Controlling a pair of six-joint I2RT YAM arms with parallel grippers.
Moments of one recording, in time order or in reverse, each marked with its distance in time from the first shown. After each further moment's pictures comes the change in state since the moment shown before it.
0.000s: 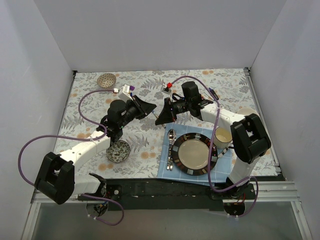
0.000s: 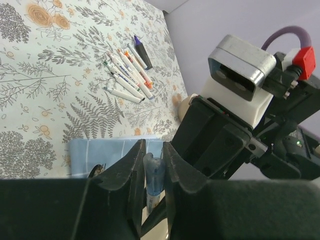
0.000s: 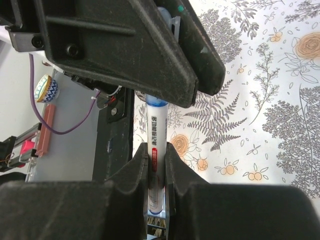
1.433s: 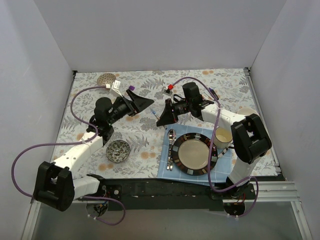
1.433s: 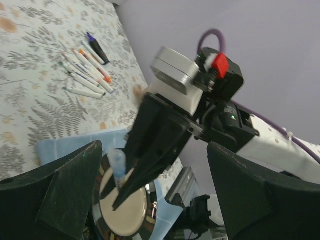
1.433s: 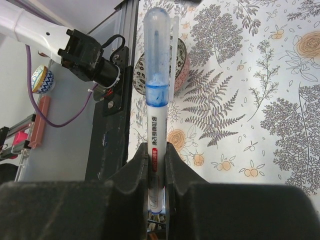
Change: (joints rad) left arm 0.190 -0.066 -0.001 0.049 0.305 -0.064; right arm -0.010 -0.006 -0.017 -0.023 -0.021 -0.076
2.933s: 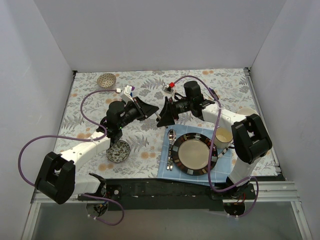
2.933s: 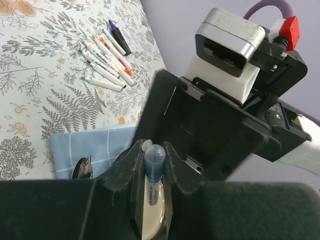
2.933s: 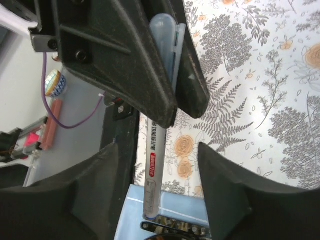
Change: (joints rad) left arm -0.179 0.069 -0.027 0.027 -0.175 0.070; right arm -0.014 -0.004 -0.002 0.063 -0.040 0.092
